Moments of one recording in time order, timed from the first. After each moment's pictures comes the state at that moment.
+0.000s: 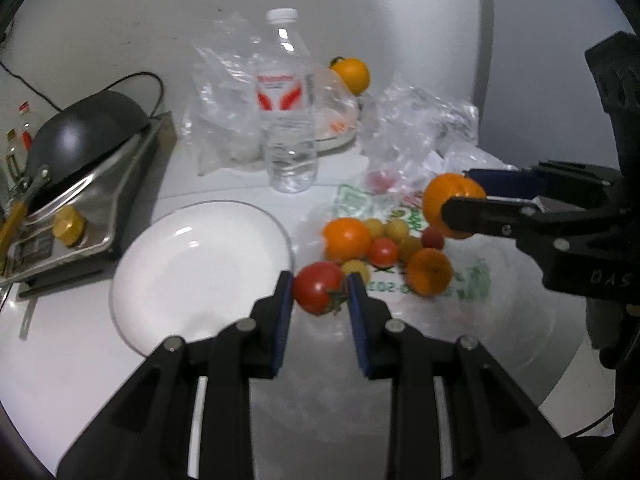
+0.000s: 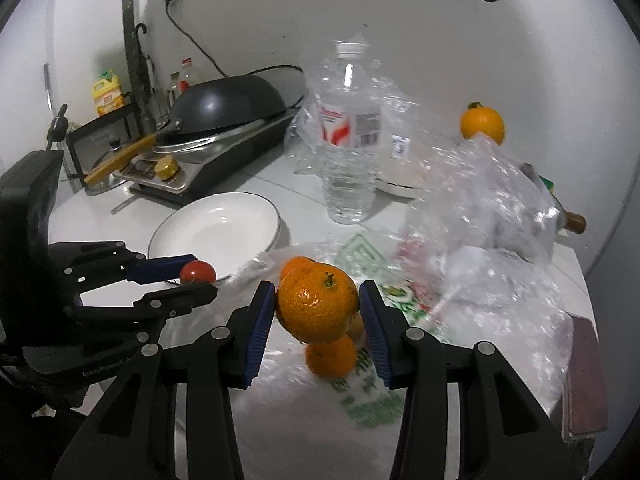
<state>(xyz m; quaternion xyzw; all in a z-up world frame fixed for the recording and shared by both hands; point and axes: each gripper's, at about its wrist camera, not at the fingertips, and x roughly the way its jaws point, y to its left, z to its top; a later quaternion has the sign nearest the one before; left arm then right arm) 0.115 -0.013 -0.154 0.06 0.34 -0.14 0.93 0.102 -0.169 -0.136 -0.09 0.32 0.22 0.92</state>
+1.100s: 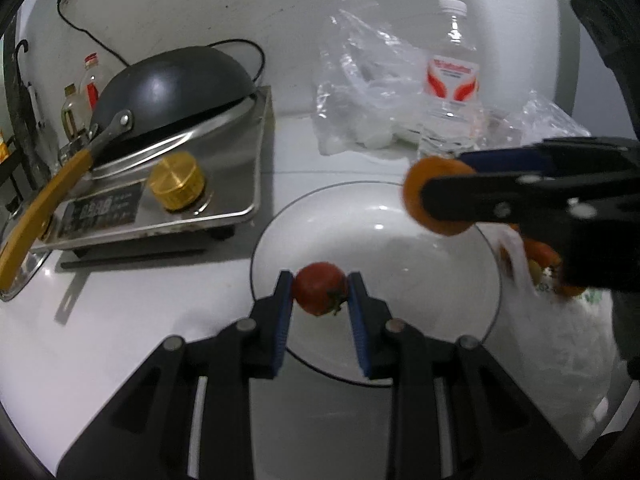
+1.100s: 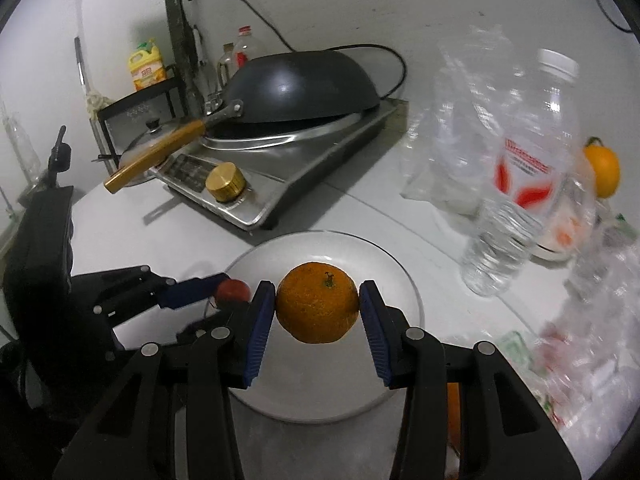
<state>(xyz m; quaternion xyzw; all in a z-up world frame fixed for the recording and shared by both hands) 0.157 0.104 -0.184 0.03 0.34 -0.04 0.94 0.176 -0.012 -0.150 -0.11 0.35 0.31 0.88</state>
